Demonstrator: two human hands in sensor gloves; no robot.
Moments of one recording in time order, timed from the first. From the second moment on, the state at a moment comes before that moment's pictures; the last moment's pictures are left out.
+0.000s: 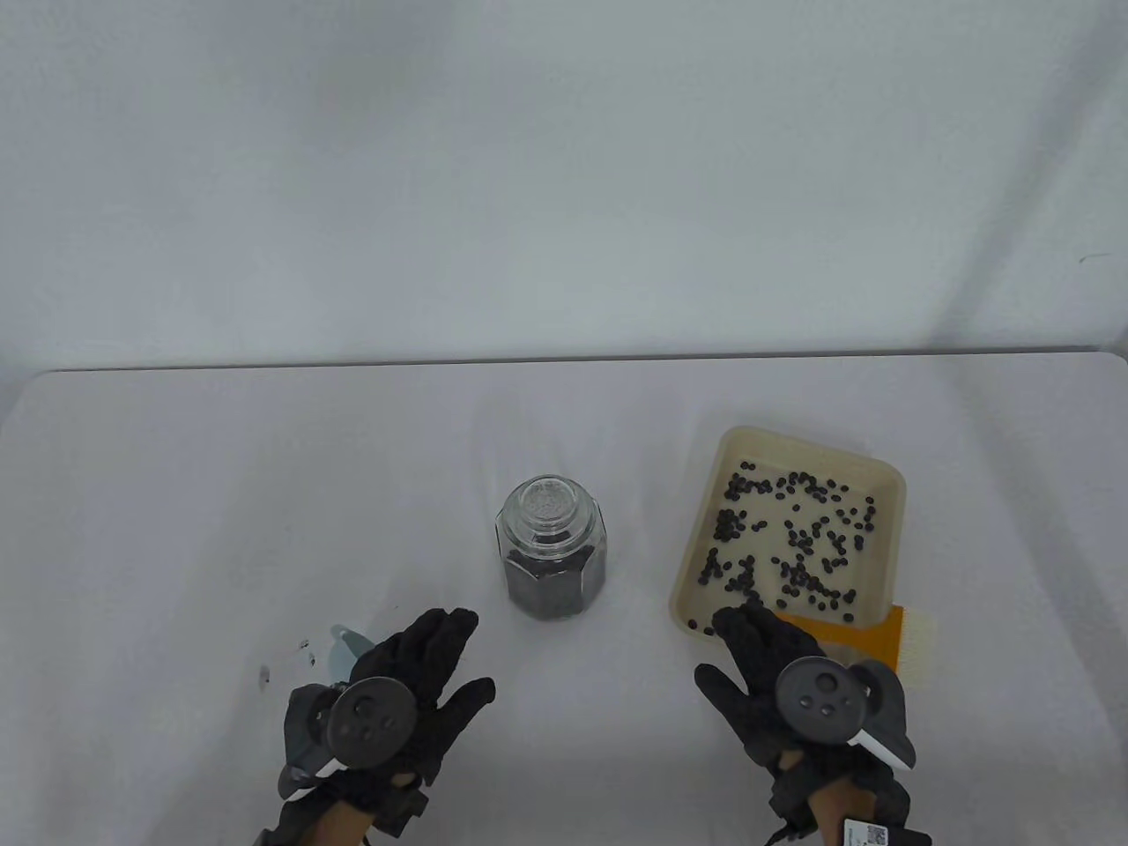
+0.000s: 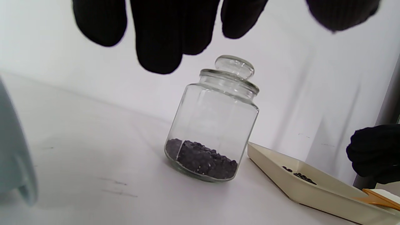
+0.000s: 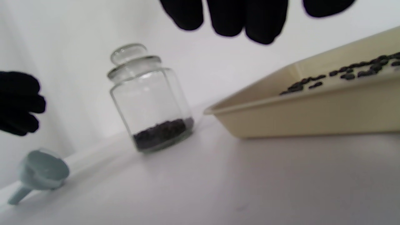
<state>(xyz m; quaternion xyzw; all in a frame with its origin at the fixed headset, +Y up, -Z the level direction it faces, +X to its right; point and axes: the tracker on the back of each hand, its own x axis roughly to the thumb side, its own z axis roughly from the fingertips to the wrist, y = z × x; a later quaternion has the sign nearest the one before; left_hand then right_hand) -0.212 -0.688 -0.262 0.09 -0.17 0.19 0.96 0.187 -0.713 -0.273 0.17 -0.06 0.95 0.24</state>
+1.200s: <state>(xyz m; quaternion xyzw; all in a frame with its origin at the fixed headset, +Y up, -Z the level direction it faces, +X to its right) -0.267 -0.675 -0.270 0.12 0.03 0.14 0.98 0.158 -0.663 -0.301 0.18 -0.09 0.95 0.23</state>
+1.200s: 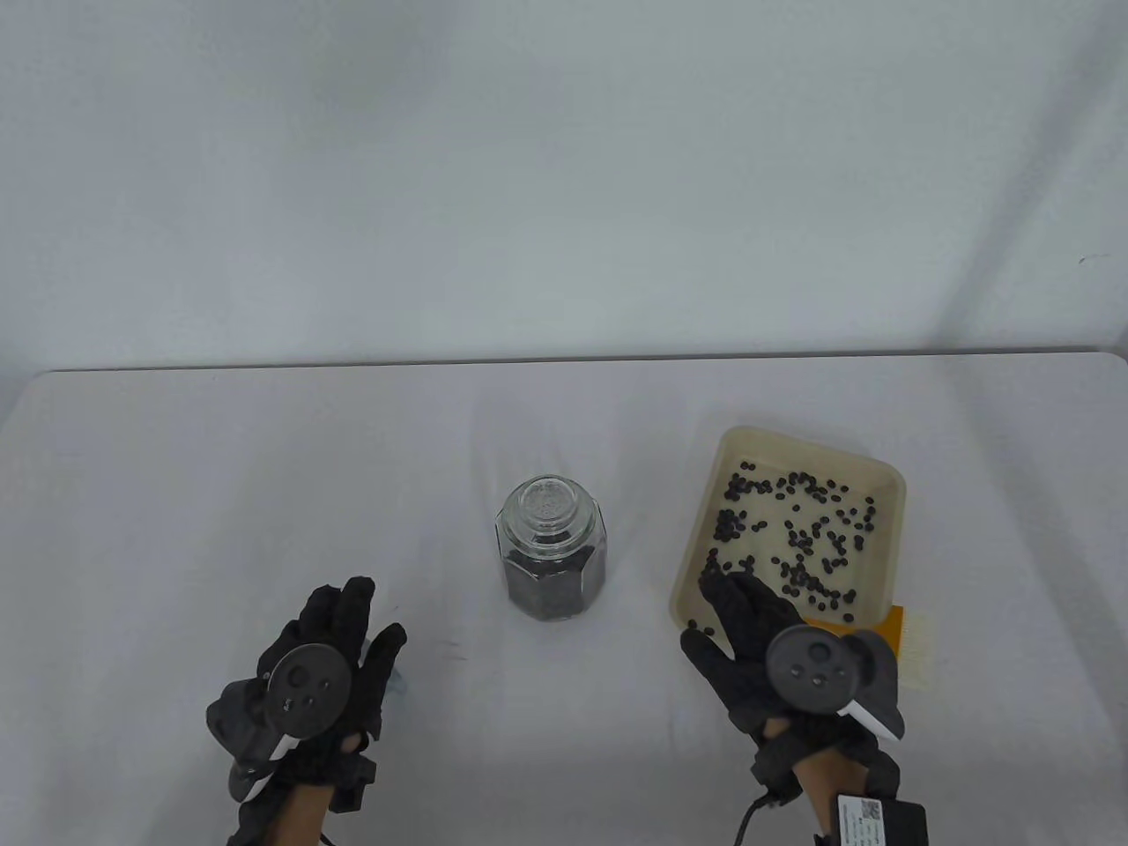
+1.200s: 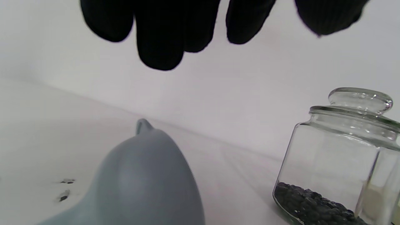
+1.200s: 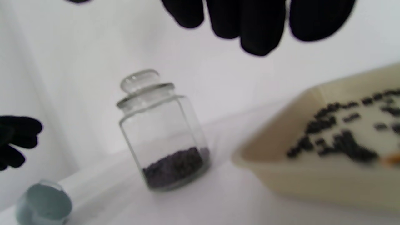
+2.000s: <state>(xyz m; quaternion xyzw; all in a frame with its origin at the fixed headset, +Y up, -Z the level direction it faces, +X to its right) -0.241 -0.670 -0.263 0.12 -0.05 0.13 0.98 -0.029 -0.631 -0.421 0.18 0.05 0.97 -0.15</state>
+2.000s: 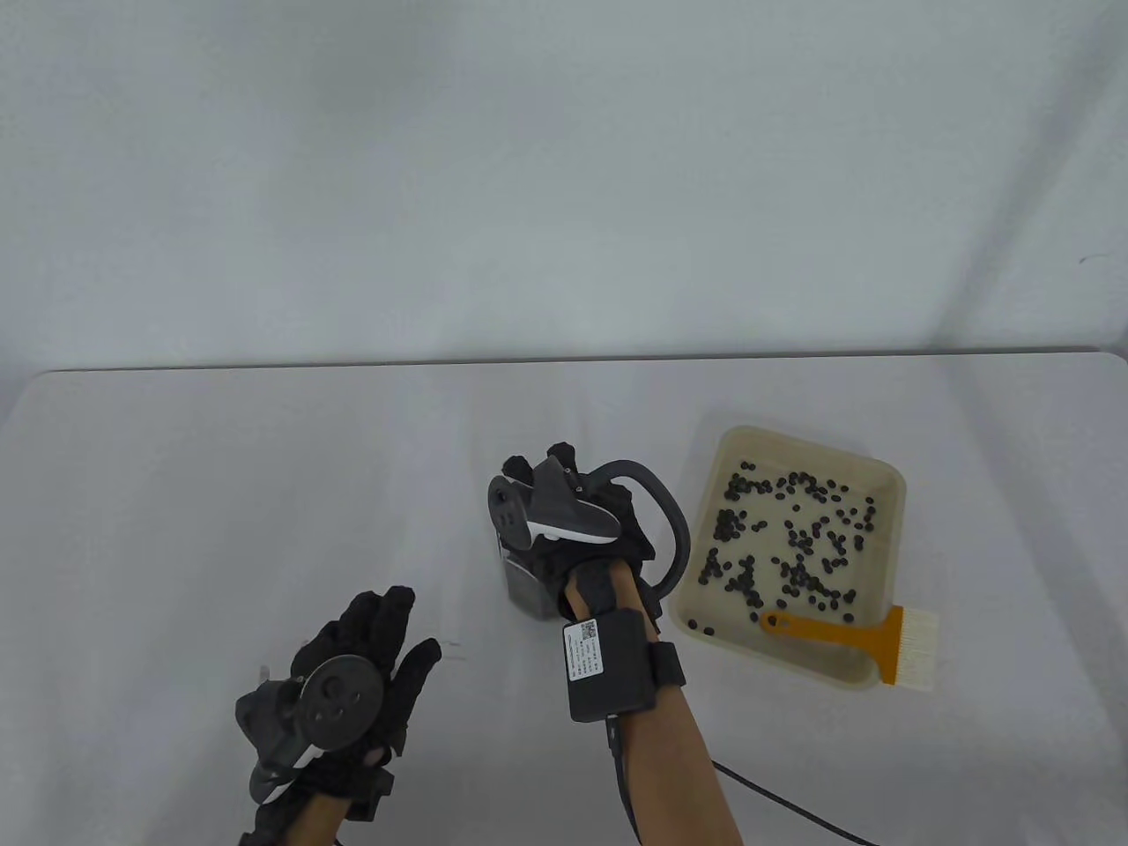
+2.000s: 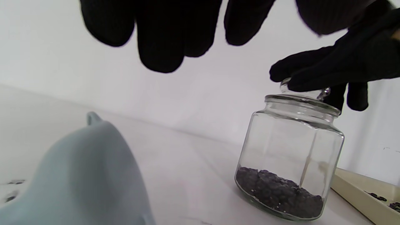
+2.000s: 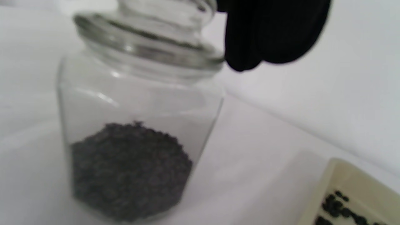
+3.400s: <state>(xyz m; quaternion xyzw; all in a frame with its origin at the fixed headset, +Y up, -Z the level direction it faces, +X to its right) -0.227 -0.680 -0.266 0.10 -0.06 0.11 0.99 -0.024 -0.587 -0.385 0.26 -0.07 0.96 -0.11</state>
